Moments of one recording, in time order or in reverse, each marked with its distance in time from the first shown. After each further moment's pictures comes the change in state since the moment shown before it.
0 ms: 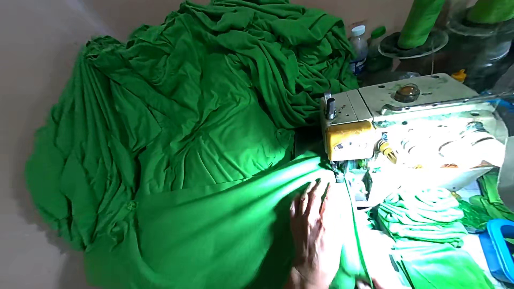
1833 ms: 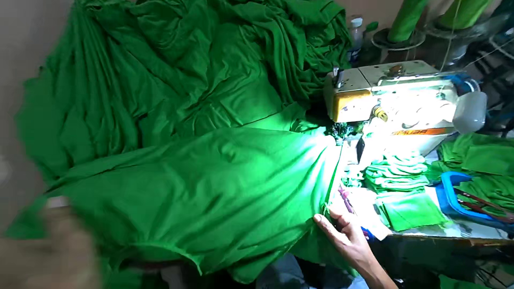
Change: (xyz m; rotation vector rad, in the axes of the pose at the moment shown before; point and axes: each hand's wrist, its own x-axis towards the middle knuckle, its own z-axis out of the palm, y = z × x) left_hand -0.062 -0.185 -0.262 0.119 0.258 -0.300; right_hand 0.002 0.006 0.049 0.070 -0.136 0.047
